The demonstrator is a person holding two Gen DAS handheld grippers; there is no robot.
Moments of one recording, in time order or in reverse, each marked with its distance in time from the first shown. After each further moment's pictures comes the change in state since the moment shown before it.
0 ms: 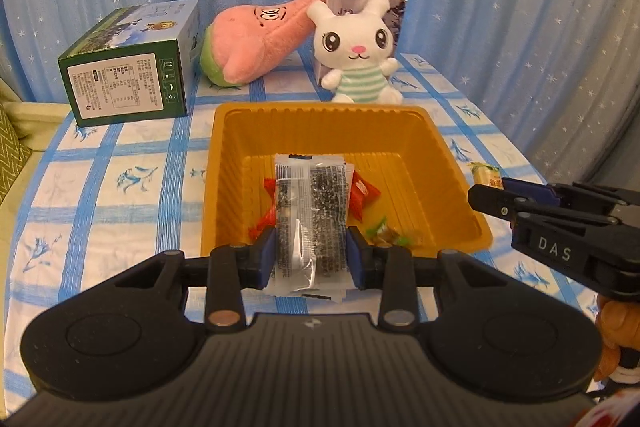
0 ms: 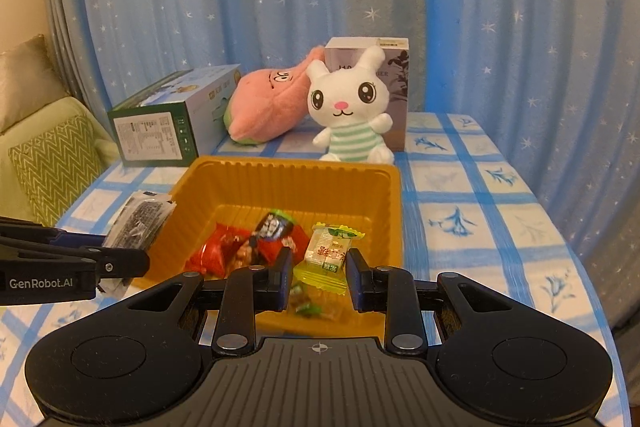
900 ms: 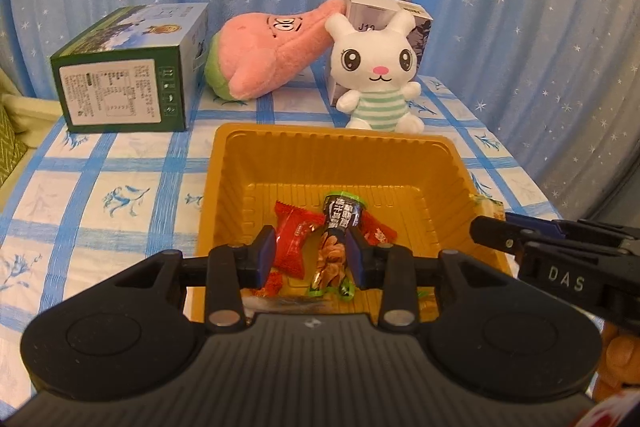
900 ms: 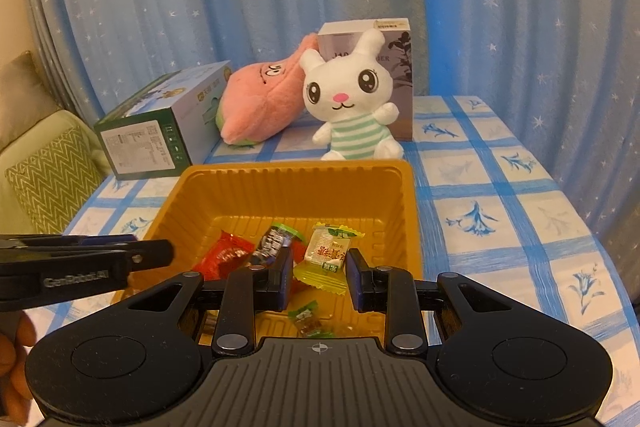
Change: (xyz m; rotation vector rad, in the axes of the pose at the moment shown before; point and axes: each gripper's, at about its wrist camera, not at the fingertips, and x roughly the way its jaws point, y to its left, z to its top) left arm 0.036 0.015 0.018 -0.068 -0.040 0.000; right arm 0.035 -0.006 0.015 0.081 0.041 0.016
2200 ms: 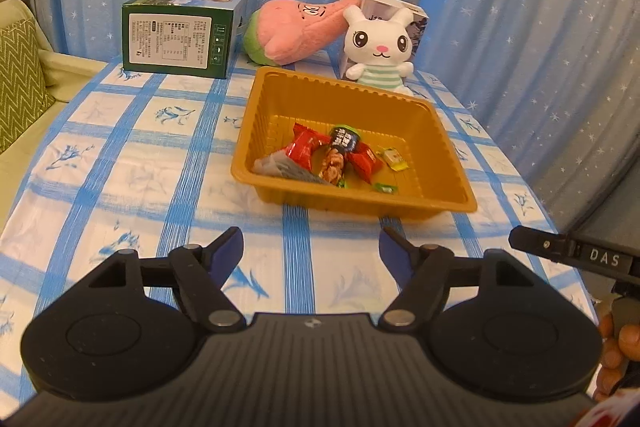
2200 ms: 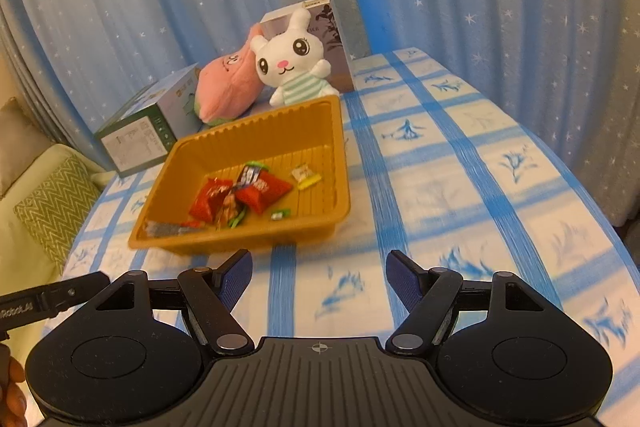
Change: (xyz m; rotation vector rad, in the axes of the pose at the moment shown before) left arm -0.104 -0.001 -0.097 -0.099 -0.029 0.010; right arm -0.105 -0.034 -0.083 0.195 0.013 -0.010
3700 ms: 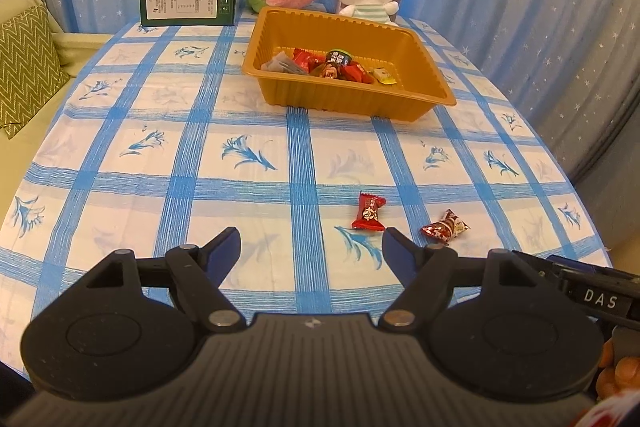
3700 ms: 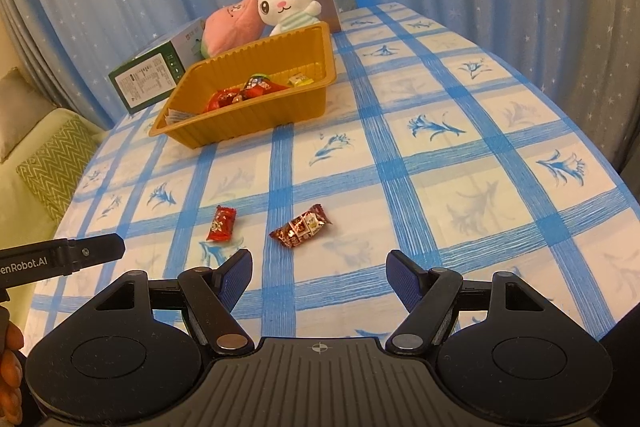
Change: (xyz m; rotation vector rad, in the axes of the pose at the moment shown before) left arm -0.054 -0.013 -0.085 0.049 0.093 0.036; right arm -0.069 0.007 -0.112 0.009 0.075 -0.035
